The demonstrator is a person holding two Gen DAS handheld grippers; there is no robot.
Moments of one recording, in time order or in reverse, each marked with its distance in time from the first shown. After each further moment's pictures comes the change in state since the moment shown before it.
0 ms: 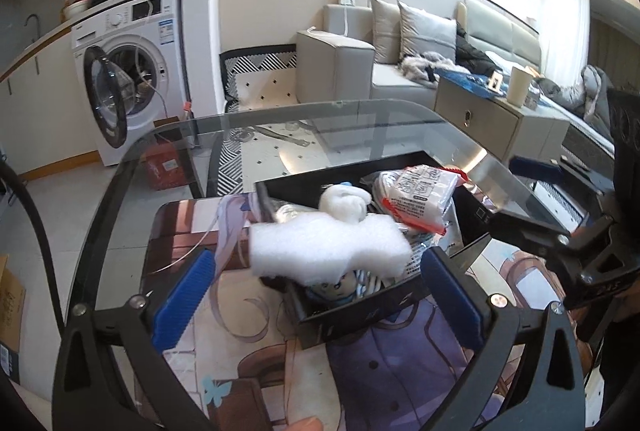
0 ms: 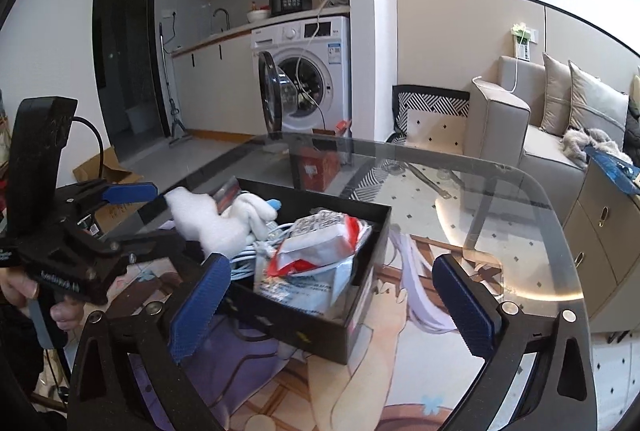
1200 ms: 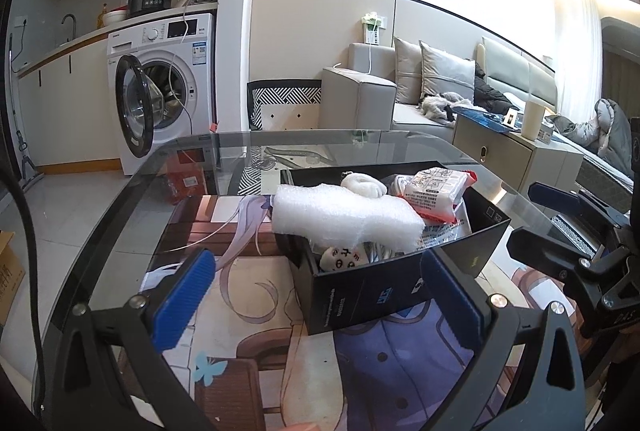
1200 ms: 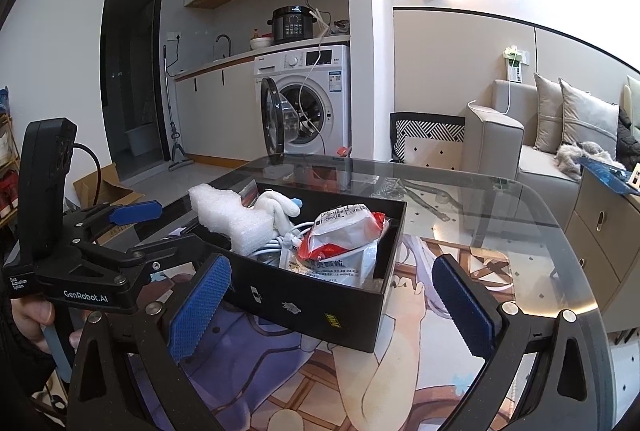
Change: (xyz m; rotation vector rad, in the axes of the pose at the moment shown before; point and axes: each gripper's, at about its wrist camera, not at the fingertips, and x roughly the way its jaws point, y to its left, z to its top) left arm -0.013 -0.005 -0.047 -0.064 -0.157 0.069; right arm -0.015 0.028 -0.023 0.003 -0.119 -0.019
